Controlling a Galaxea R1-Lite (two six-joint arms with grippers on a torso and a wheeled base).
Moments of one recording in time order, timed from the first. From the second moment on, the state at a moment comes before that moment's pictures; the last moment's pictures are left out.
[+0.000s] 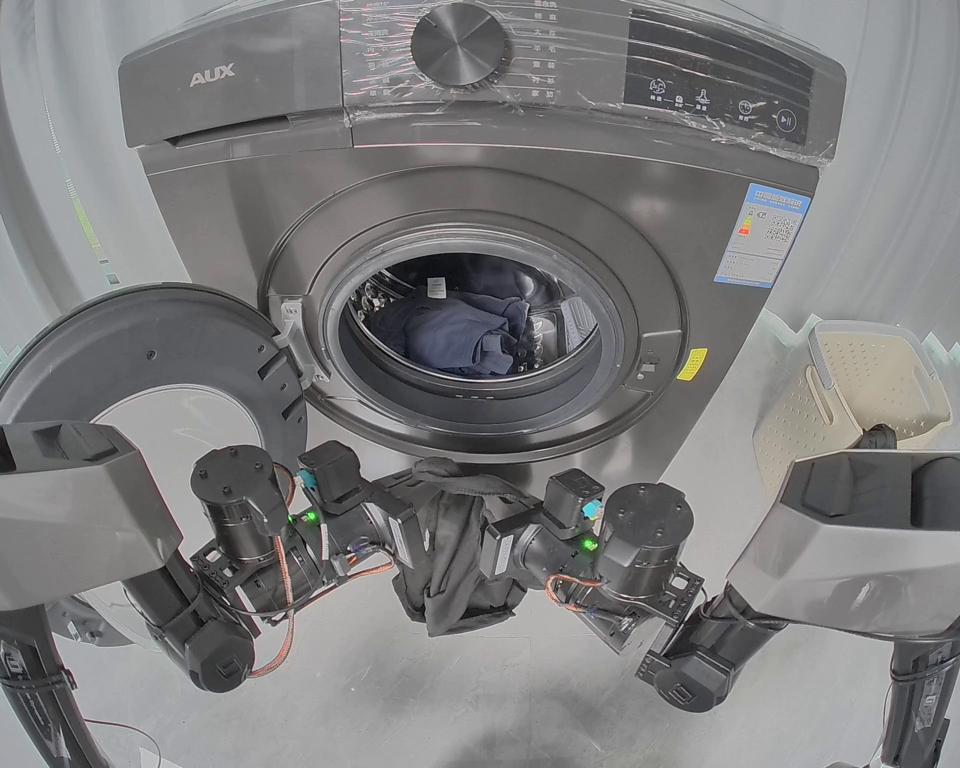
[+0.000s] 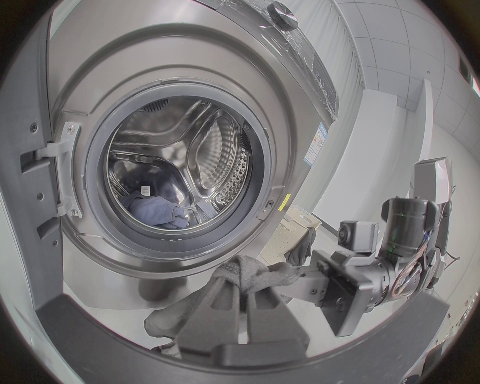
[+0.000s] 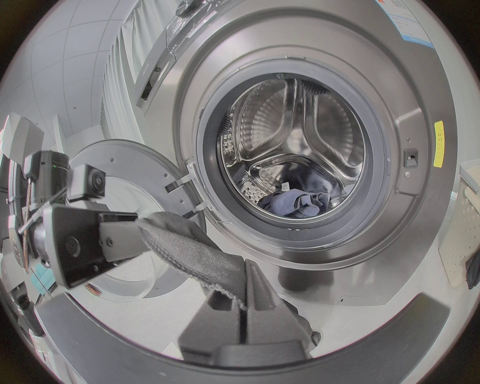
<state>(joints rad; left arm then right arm) -0.52 2.05 -0.52 -1.55 -0.24 -0.14 0.82 2.26 -0.81 -1.48 -0.23 0.15</state>
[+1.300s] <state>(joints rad) -0.48 2.17 -0.44 -1.55 -0.26 -0.15 0.85 1.81 -0.55 -1.47 -0.22 0.14</state>
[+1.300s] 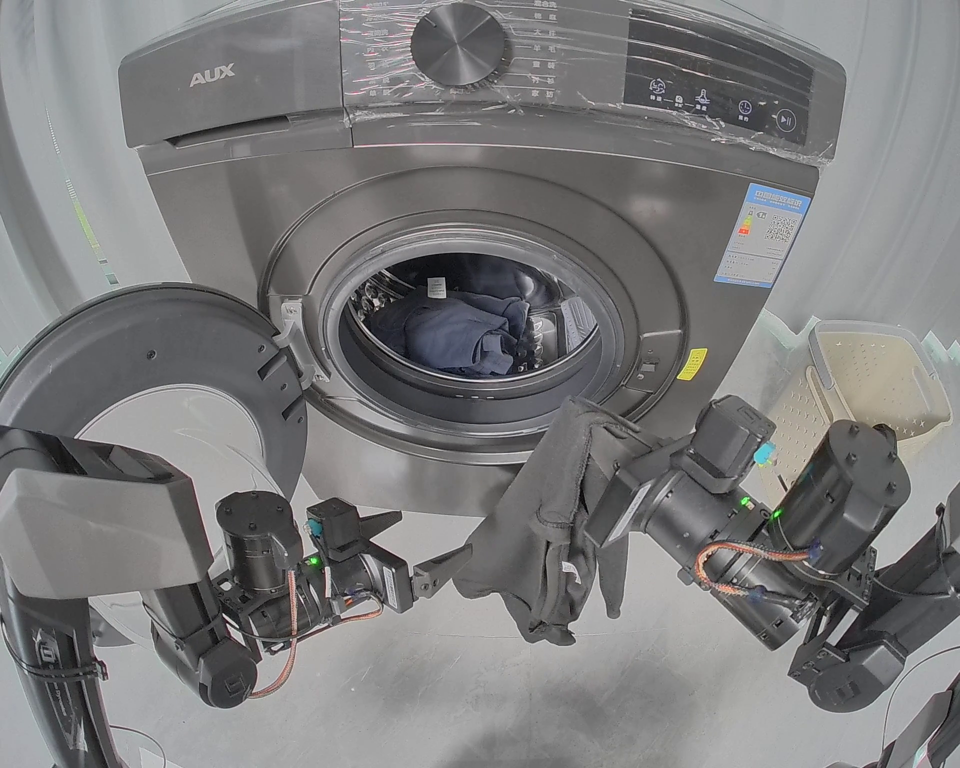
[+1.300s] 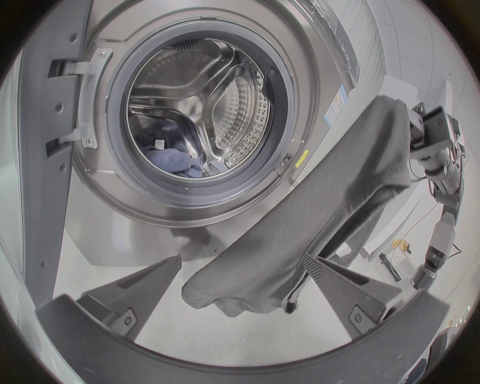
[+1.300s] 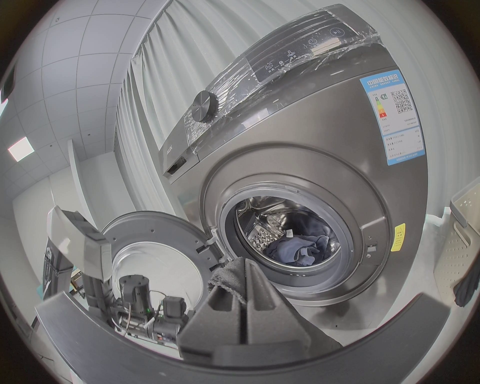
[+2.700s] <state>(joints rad) -0.46 2.42 -0.59 -1.55 -0.26 -0.11 0.85 1.99 -0.87 -1.44 -0.25 0.13</state>
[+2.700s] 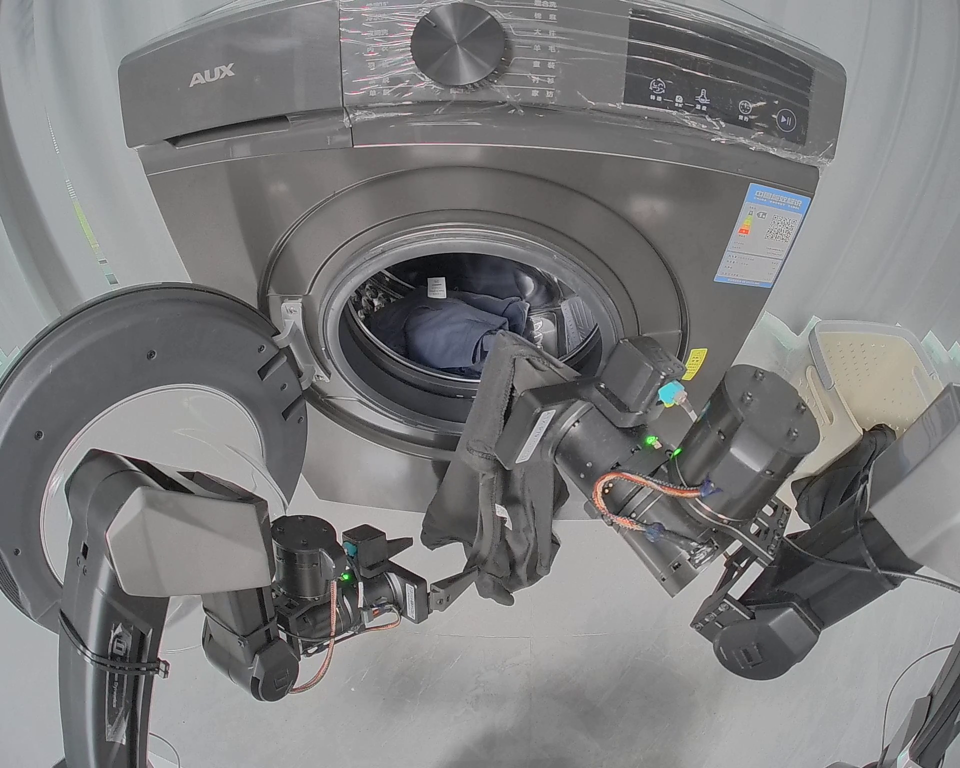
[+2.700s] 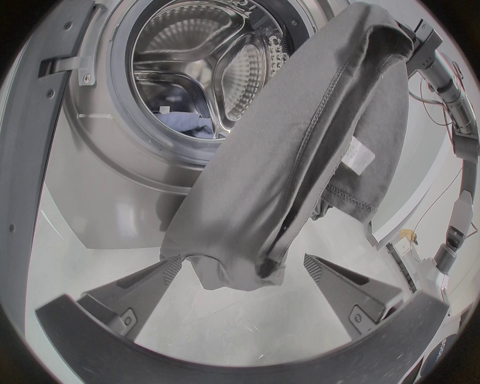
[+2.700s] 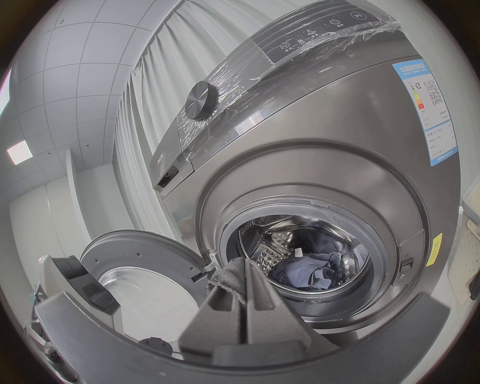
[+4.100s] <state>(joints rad) -0.47 2.59 -0.80 -1.55 -0.31 -0.15 0.86 2.01 -0.87 -1.45 -0.27 0.14</state>
